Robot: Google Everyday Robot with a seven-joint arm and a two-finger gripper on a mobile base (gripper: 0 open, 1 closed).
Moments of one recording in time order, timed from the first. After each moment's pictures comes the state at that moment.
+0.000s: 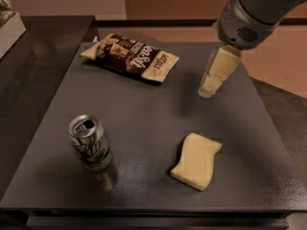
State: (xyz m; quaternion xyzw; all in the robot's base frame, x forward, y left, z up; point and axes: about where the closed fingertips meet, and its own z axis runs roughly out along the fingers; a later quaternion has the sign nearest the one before) arm 0.525 -0.127 0.969 -0.60 0.76 0.00 0.23
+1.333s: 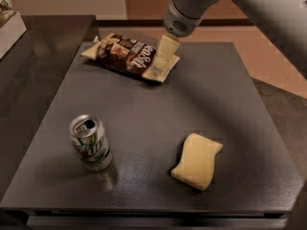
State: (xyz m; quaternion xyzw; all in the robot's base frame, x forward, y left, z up) arm 0.661 -0.036 0.933 -0.60 0.76 0.00 0.27
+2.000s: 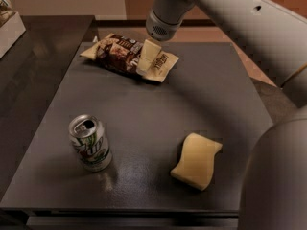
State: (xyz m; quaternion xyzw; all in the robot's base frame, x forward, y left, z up) arm 0.693 0.004 0.904 -0.59 0.76 0.01 0.25
